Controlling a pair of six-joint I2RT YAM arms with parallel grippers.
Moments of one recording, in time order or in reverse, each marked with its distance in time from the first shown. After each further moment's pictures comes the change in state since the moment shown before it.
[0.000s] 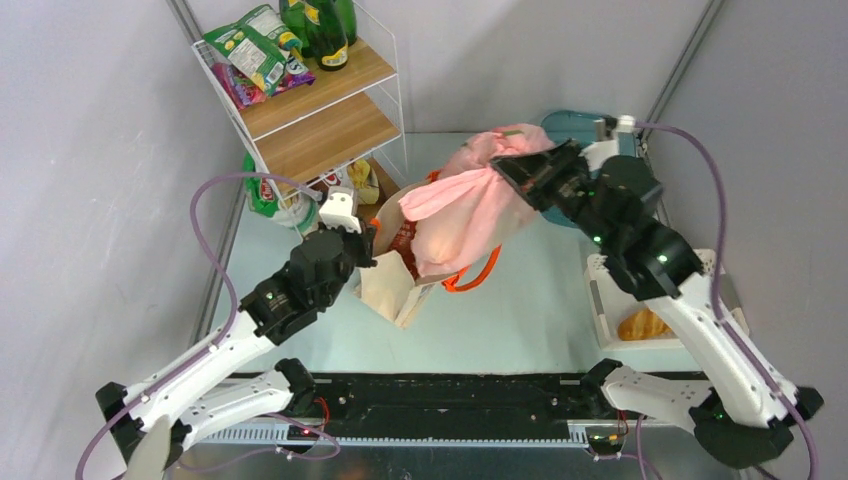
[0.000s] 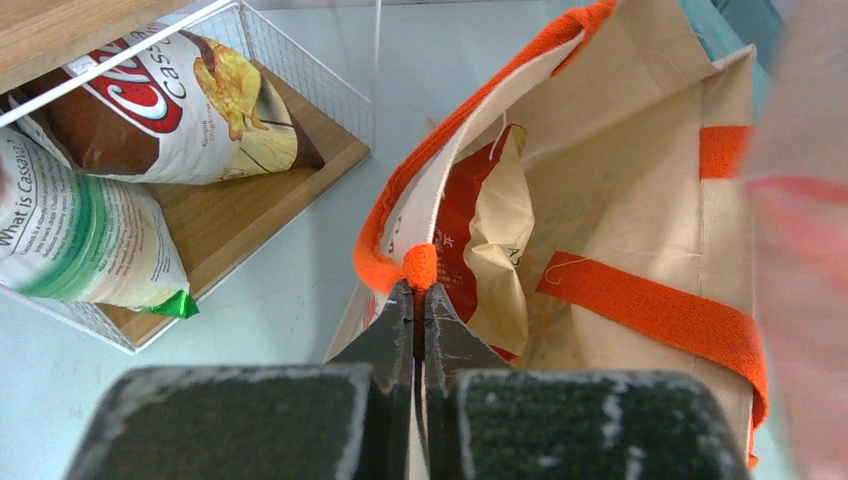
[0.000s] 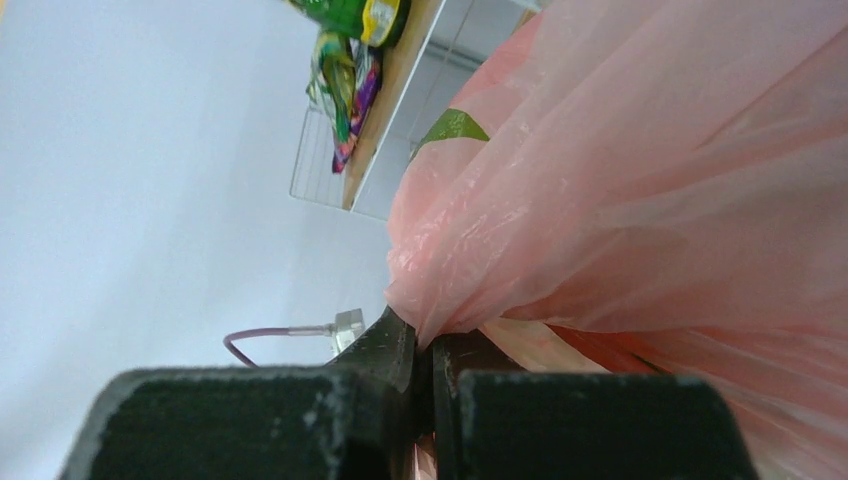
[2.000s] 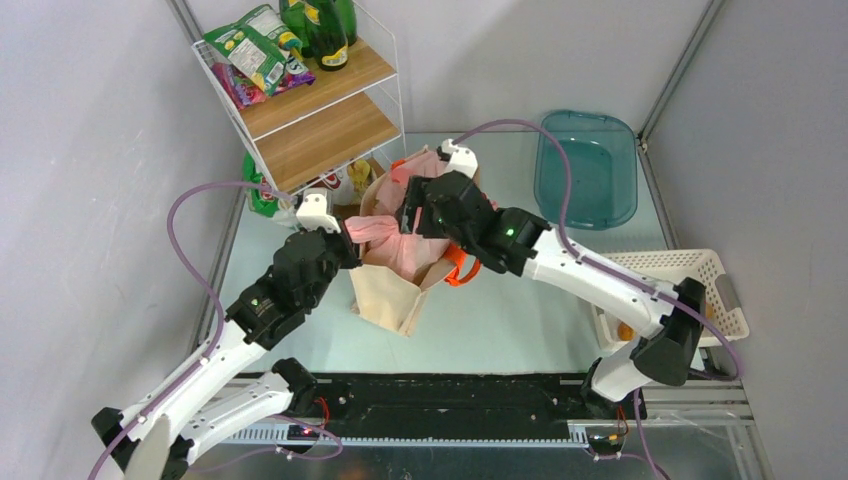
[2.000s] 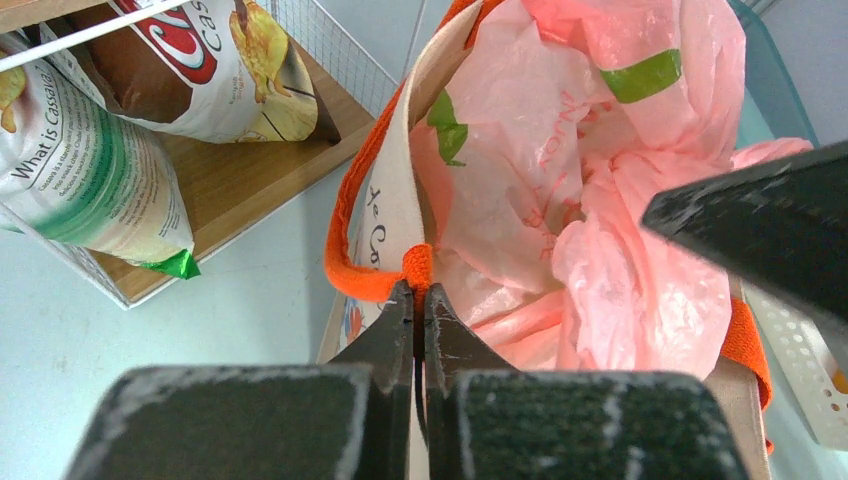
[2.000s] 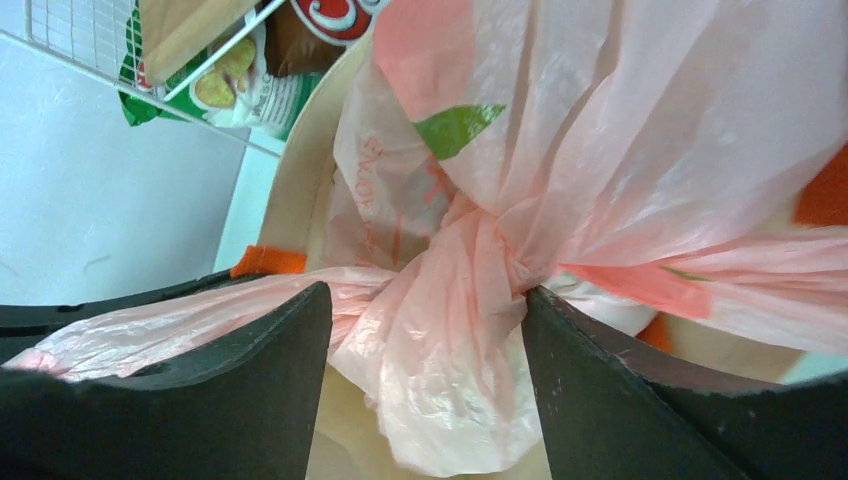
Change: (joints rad) left arm 0.124 -0.084 -0.033 -0.070 0.078 -0.119; right arm 0.389 0.537 0.127 -0.057 0.348 -0.383
